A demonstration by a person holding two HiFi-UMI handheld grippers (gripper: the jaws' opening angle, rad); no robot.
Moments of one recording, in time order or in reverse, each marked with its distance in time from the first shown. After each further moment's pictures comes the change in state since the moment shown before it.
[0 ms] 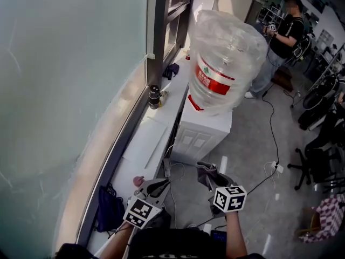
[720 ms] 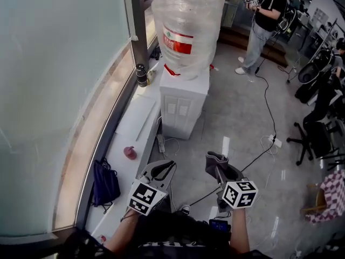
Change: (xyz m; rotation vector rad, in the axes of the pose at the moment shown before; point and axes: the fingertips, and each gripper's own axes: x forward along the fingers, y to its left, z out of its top) left arm -0.003 -0.179 0.022 0.035 -0.047 -0.017; right arm -0.188 -0.067 -0.097 0.108 -0.097 -0.043
